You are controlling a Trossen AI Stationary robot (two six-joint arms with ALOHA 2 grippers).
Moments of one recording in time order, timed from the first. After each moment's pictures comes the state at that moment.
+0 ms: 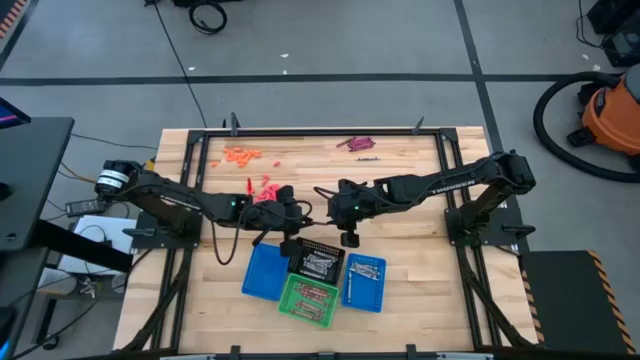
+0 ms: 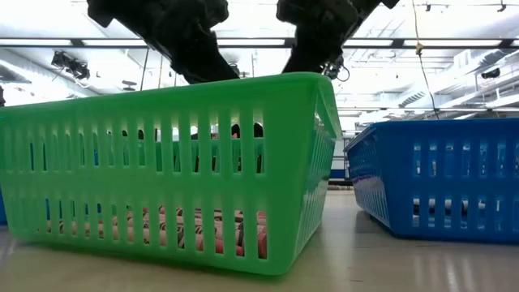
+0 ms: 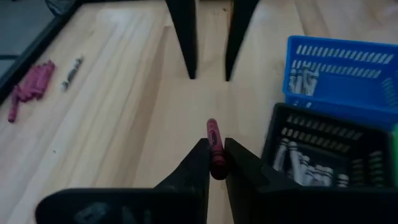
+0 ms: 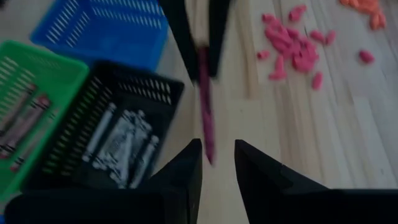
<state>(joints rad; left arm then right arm) -0.15 1.42 0.83 0.02 -0.28 -0.07 0.08 1.61 1.20 -0.40 0.08 0.03</state>
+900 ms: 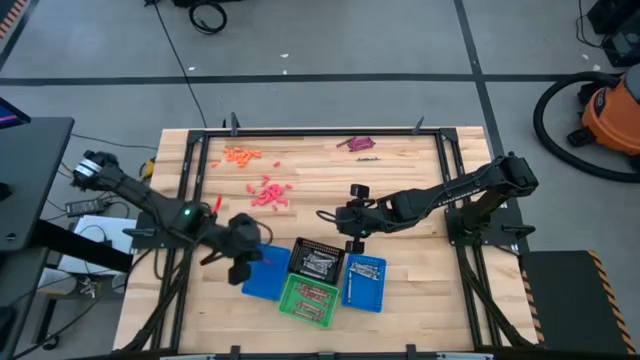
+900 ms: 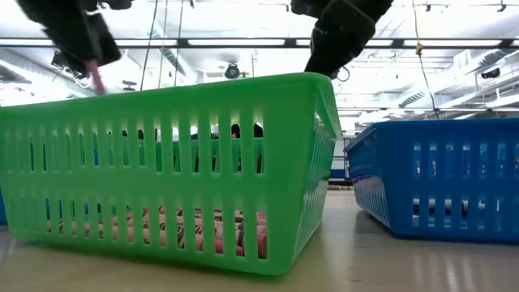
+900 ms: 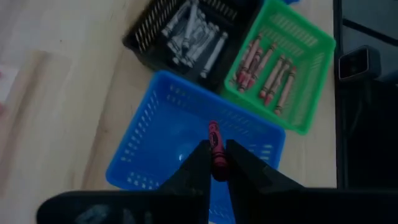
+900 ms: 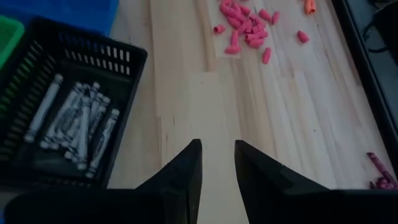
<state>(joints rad) -0.47 1.11 0.83 -0.62 -0.15 -0.67 0.22 1.60 1.19 -0.53 0.43 0.11</state>
